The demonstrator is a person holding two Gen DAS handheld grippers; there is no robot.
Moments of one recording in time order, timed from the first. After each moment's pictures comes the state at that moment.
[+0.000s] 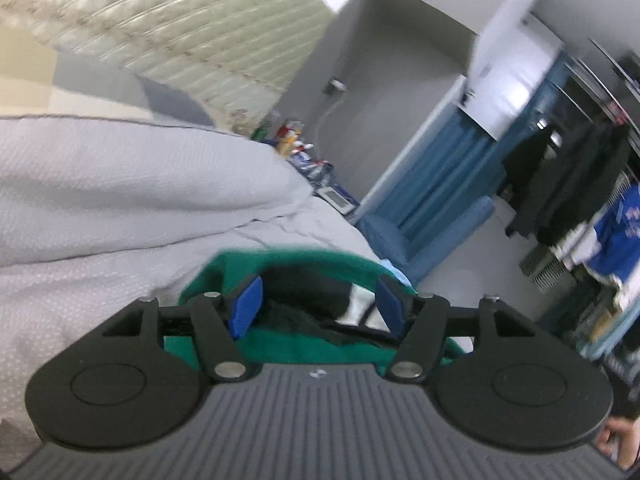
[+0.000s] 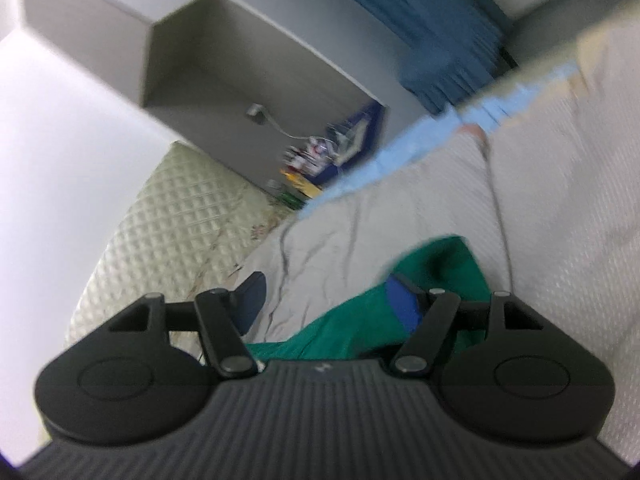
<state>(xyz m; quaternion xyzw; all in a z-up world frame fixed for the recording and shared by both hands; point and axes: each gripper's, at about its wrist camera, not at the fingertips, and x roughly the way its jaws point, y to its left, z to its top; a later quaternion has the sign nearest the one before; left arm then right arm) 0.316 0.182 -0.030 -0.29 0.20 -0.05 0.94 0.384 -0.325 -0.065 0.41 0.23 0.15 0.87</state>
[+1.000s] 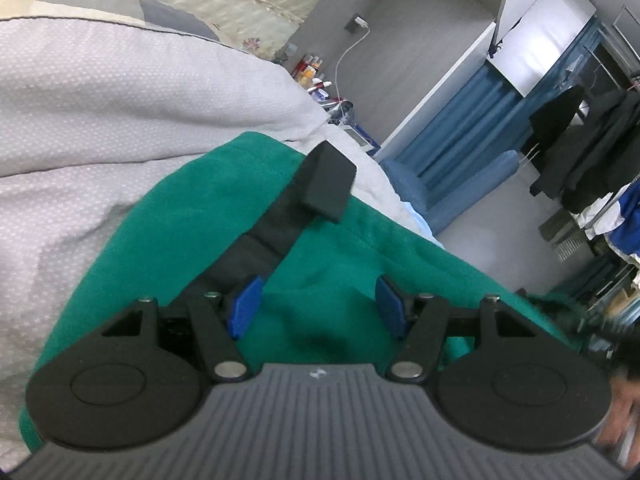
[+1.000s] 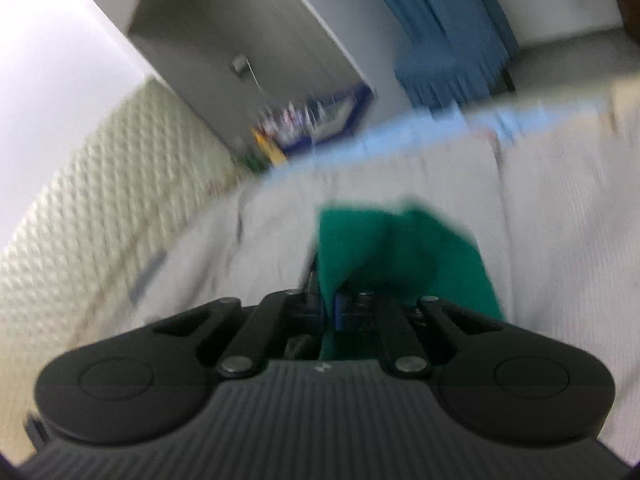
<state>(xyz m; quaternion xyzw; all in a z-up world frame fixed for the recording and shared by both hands) 0.373 0.146 -0.094 -0.30 0.29 -0.04 0.91 0.442 -0.283 -0.055 0.30 0.28 0.12 0.90</state>
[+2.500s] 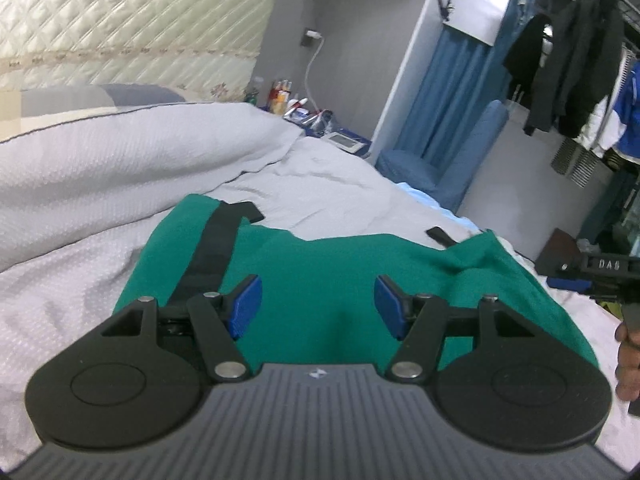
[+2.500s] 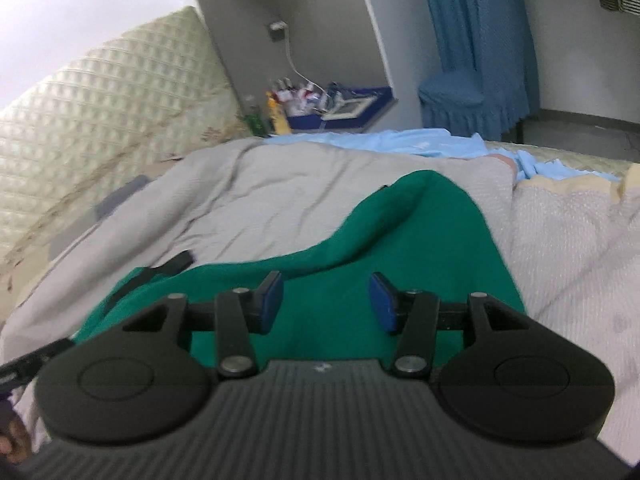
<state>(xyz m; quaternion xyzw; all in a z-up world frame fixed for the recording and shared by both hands) 0.317 0.093 -0.058 -0.14 0.26 -0.04 0.95 0.400 -0.223 -0.063 0.13 0.29 0.13 0.94</state>
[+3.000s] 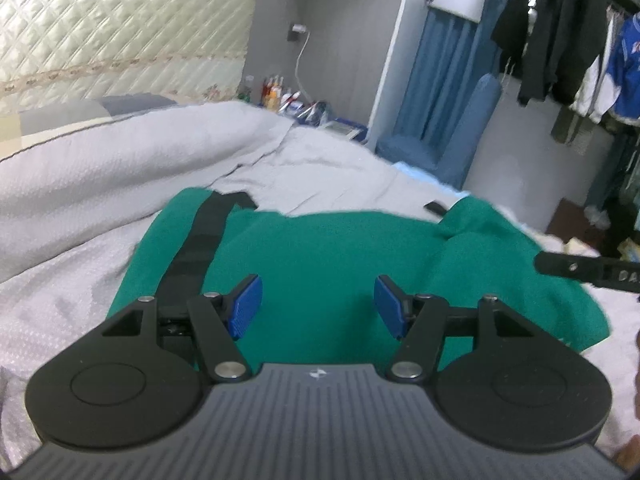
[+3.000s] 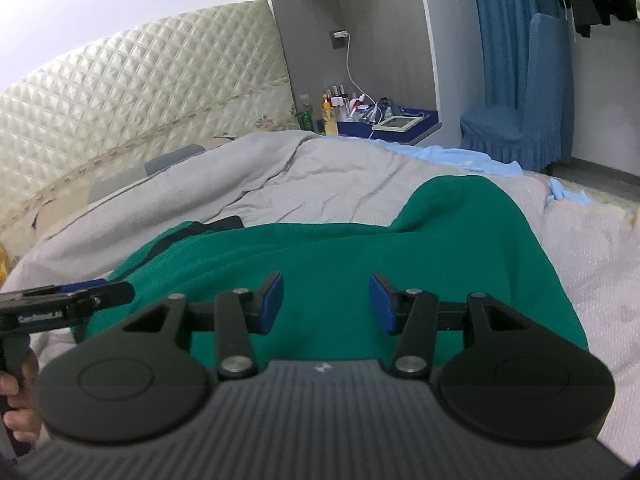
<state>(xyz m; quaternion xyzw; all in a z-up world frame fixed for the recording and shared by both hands) 0.302 0.069 -0.068 -0.08 0.28 -0.03 0.96 0.344 -0.182 -0.067 0.06 0.26 0.17 0.95</state>
